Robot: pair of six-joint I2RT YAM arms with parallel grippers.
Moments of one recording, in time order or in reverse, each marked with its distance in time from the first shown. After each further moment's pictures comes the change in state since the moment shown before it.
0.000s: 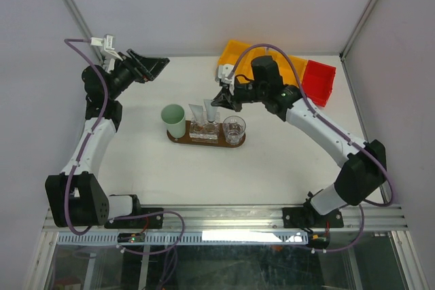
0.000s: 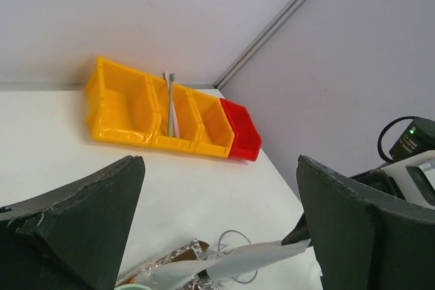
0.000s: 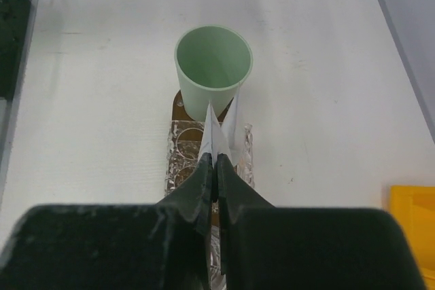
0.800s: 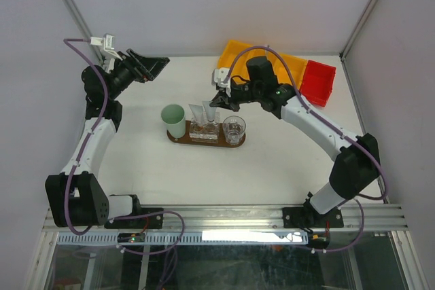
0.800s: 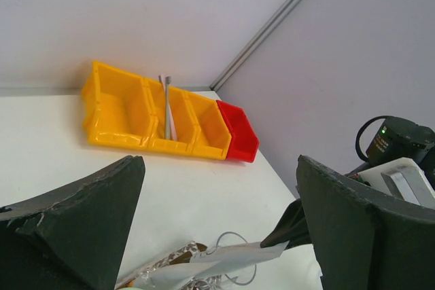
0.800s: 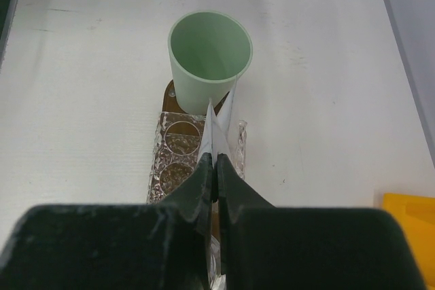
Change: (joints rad) left arm 0.000 0.001 0.000 0.021 0.008 -0.010; right arm 0.002 0.070 0.026 -0.020 -0.006 -0.119
